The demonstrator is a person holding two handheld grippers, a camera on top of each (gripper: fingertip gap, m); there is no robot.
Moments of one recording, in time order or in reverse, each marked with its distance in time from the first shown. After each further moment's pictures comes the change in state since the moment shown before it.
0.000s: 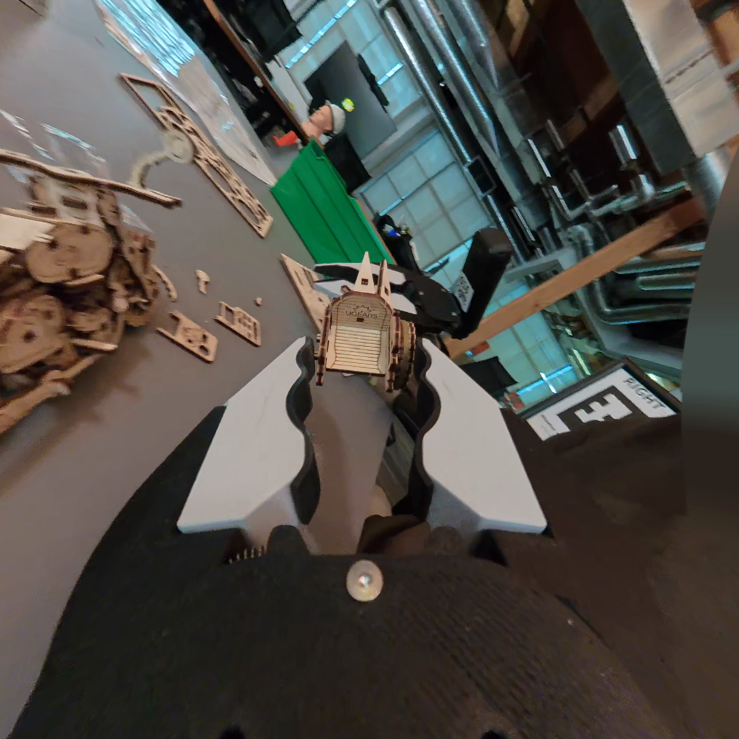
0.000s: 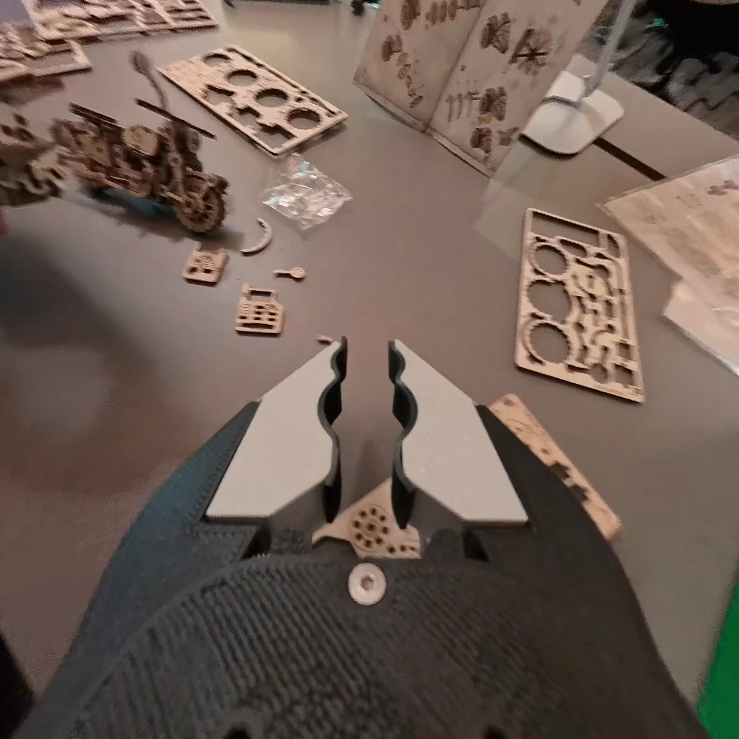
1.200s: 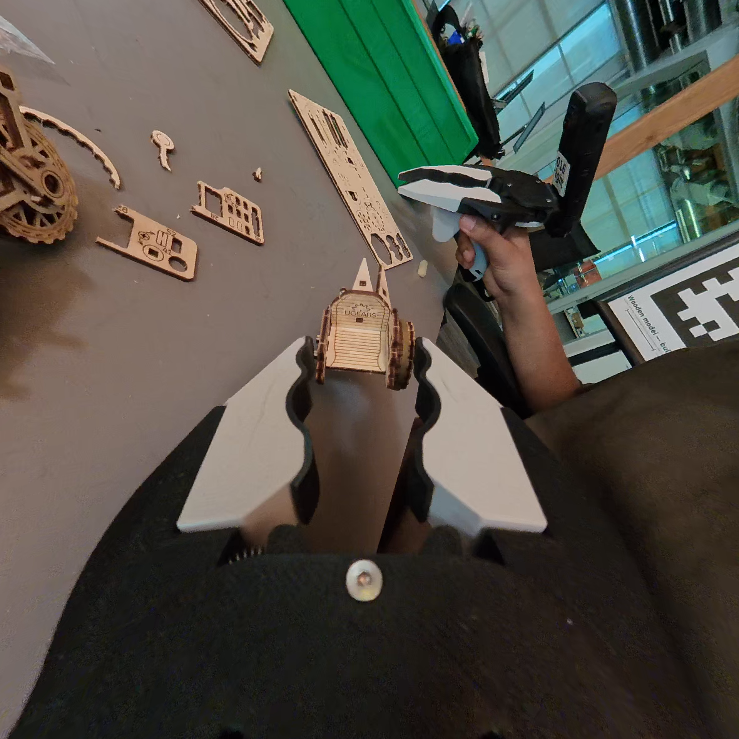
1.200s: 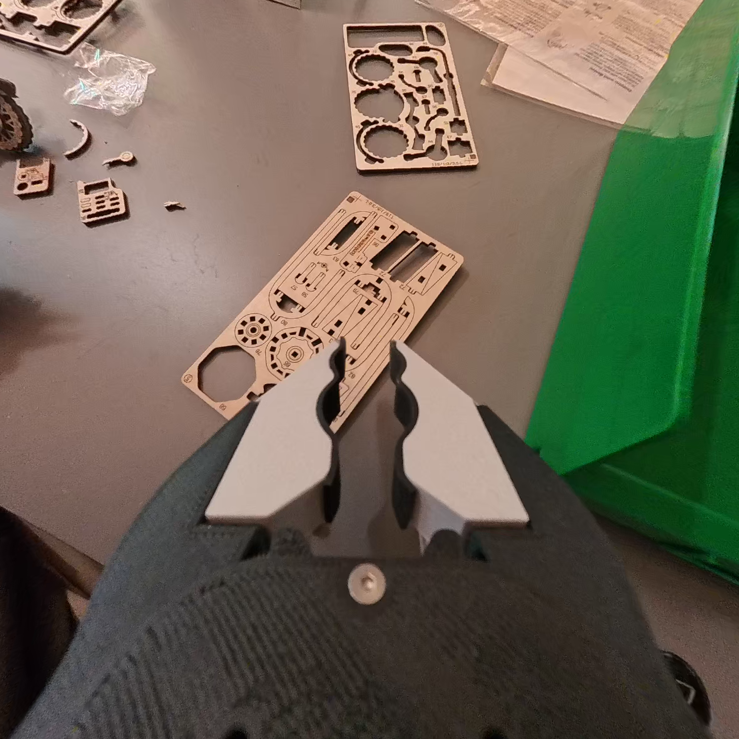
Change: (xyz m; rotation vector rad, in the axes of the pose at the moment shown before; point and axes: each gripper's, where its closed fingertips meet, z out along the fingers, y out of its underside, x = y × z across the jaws) left arm -0.020 0.065 0.017 -0.384 -0.118 0.107; right arm 0.061 0.088 -0.092 -0.141 0.207 0.287
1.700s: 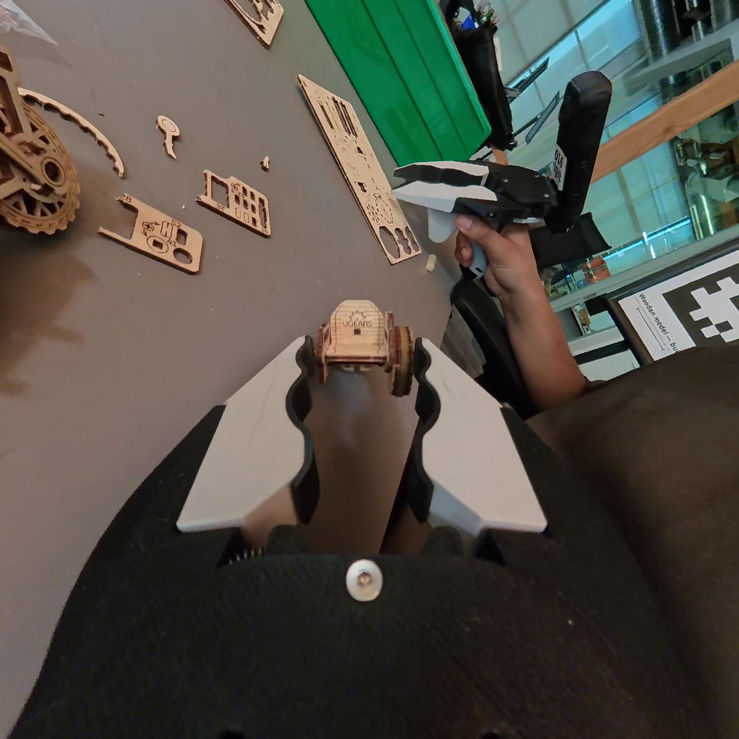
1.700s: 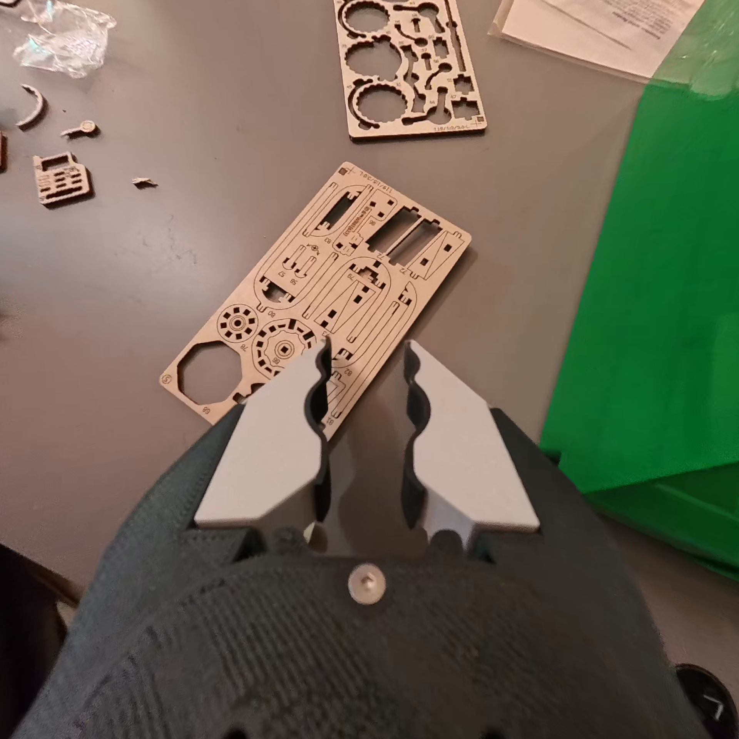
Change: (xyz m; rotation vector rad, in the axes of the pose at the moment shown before) left arm -0.004 0.003 0.002 -0.024 -0.022 -0.012; right arm 0.001 0.012 0.014 -0.059 0.015 0.011
